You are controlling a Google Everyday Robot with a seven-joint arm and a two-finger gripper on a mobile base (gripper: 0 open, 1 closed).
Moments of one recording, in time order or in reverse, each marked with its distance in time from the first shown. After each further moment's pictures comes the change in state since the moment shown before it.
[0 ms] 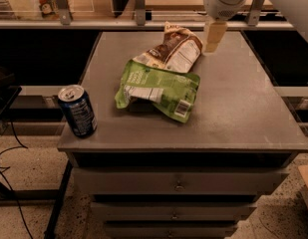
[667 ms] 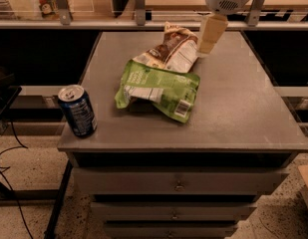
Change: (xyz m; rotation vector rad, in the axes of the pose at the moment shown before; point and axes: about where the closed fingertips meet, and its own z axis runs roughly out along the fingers) arm -0.029 0.029 -0.066 -0.047 -0.037 0.174
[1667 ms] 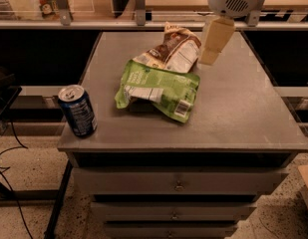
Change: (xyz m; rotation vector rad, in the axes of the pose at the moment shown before) arm -0.014 0.050 -0.051 -0.117 -0.010 0.028
